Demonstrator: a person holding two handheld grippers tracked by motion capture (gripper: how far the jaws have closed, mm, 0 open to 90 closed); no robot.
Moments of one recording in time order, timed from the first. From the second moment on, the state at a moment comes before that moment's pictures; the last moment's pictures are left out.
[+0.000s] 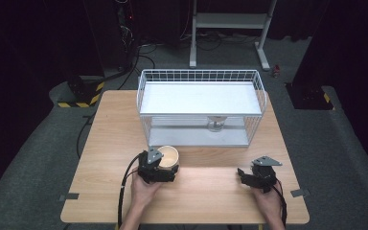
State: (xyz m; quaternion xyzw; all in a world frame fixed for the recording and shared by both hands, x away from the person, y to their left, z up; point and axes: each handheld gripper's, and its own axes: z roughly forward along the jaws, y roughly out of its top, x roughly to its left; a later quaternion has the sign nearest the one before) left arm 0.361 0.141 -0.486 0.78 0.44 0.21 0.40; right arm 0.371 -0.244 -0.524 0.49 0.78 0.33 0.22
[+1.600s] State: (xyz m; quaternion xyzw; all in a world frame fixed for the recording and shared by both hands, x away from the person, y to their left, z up) left arm 0.373 0.121 -0.472 0.77 0.42 0.24 0.40; right arm 0.371 -0.244 -0.524 0.49 0.78 0.33 0.22
